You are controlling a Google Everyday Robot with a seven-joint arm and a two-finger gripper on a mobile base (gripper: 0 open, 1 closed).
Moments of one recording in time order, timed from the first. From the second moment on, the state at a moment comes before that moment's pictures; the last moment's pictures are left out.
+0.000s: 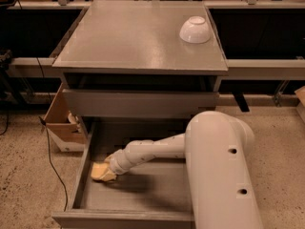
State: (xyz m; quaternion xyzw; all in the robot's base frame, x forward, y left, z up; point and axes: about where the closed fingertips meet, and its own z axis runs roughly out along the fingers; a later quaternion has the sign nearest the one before) arm 0.581 0.208 0.371 -0.62 0.69 0.23 0.29
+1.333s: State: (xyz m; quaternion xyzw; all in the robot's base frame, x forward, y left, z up) arm 0.562 0.054 0.582 -0.61 0.73 0.10 0.29
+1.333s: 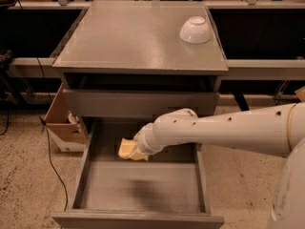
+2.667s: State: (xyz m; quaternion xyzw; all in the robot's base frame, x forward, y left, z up) arm 0.571 0.013 0.793 -0.60 0.68 0.06 0.41
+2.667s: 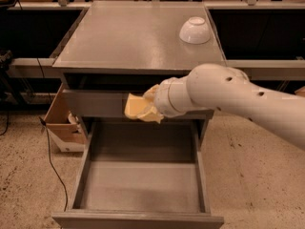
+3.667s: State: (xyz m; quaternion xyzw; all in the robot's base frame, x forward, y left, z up) arm 0.661 0.067 0.923 -0.61 0.59 -0.03 0.53
